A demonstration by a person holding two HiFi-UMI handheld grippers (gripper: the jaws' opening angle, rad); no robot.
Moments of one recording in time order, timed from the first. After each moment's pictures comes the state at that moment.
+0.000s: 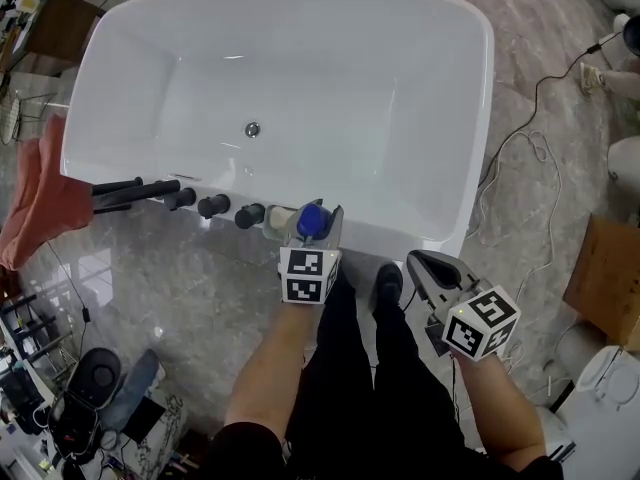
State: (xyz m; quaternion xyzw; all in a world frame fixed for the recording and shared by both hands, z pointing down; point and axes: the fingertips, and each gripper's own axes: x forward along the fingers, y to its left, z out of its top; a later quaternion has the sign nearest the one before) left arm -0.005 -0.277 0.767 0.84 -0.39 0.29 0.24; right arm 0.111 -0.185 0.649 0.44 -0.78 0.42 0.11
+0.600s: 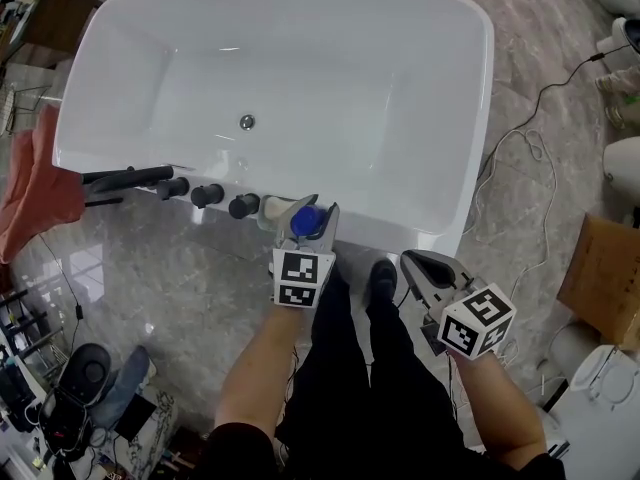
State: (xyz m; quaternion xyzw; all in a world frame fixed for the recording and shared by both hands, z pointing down) left arm -0.010 -0.266 0.754 0.87 -0.37 0.28 0.18; right arm 0.098 -0.170 0.658 0.43 -0.79 0.42 0.13
